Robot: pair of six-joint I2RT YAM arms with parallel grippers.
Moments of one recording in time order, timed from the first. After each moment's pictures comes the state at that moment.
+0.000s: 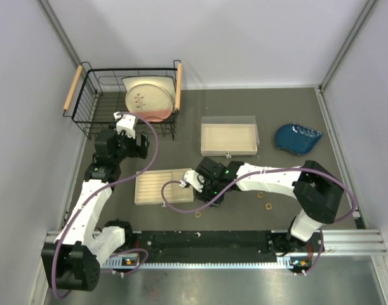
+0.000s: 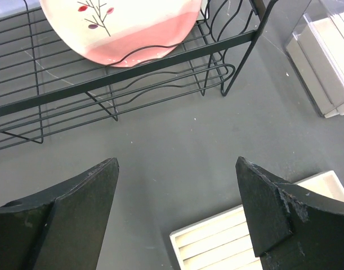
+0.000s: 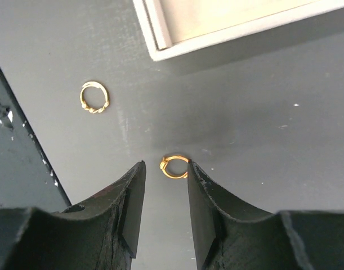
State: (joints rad) left arm -0.05 0.96 0.71 -0.13 0.21 0.14; right arm 1.04 1.64 1.01 -0.54 -0.20 -0.27
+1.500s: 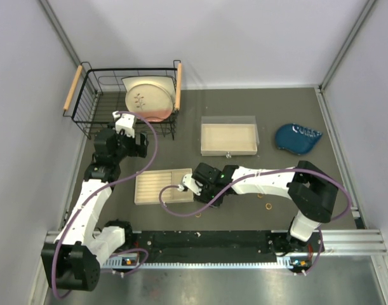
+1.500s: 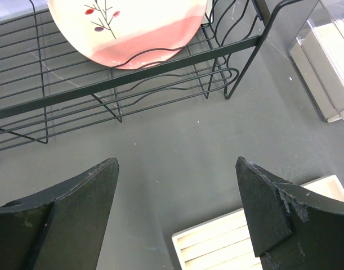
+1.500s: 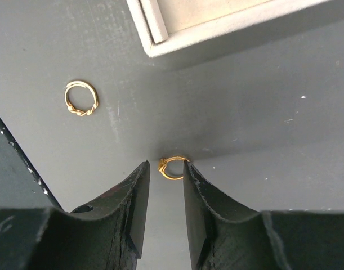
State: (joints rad) left arm -0.05 0.96 0.72 -0.13 0.19 0.13; right arm 1.10 1.68 1.02 -0.54 -0.07 -0.22
